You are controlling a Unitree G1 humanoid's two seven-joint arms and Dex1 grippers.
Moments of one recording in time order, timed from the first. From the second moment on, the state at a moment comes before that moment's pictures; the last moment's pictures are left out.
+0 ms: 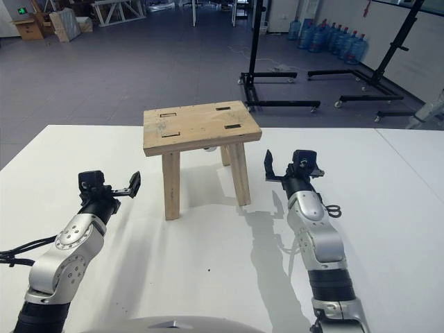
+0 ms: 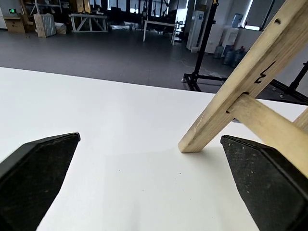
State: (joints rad) left arm 0.04 0.35 0.00 -0.41 -0.46 0.44 0.18; right arm -0.16 -0.33 -0.03 -0.14 0.38 0.27 -0.14
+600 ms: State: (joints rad) left arm 0.05 0.17 0.04 -0.38 -0.30 0.34 0.12; right arm -0.10 -0.18 -0.05 -0.12 0.20 0.19 -0.09
